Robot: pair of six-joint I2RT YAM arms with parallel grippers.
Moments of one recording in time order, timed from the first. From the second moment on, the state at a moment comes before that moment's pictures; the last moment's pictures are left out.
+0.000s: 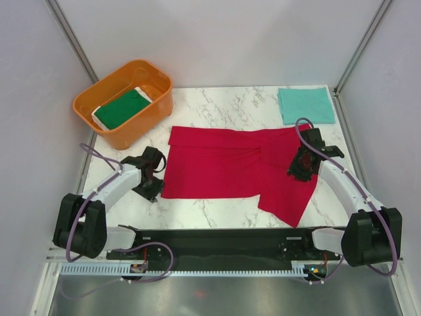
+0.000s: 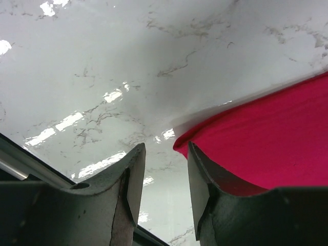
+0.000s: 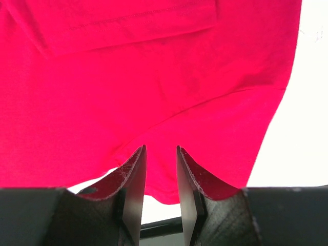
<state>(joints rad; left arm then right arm) -0.30 1.30 0.72 -0.89 -0.21 -1.35 0.11 1.26 0.89 -0.81 0.08 0.64</state>
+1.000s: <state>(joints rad) -0.30 1.35 0.66 -0.68 -0.12 -1.35 0.20 1.18 0.70 -1.06 0.18 1.26</state>
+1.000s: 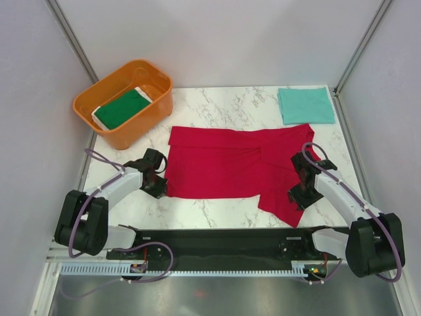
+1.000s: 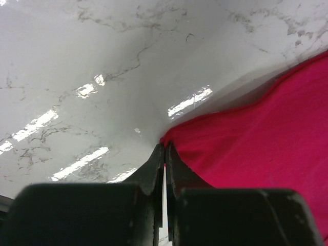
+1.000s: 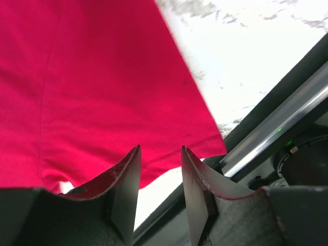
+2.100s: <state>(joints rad) -0.30 1.30 0.65 -0.66 -0.12 -1.35 0.12 1.14 0.55 -1.02 0.21 1.30</state>
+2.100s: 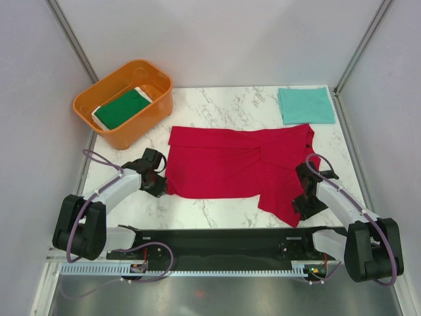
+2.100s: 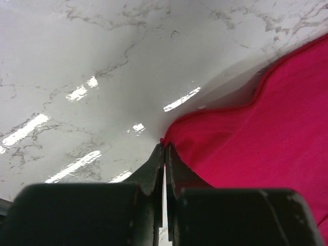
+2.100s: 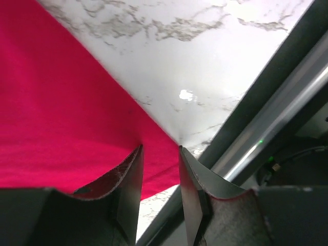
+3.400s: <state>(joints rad) -0.30 1.44 0.78 -0.66 -0.18 -1.39 0.13 1.16 0.75 -0.90 0.38 1.18</state>
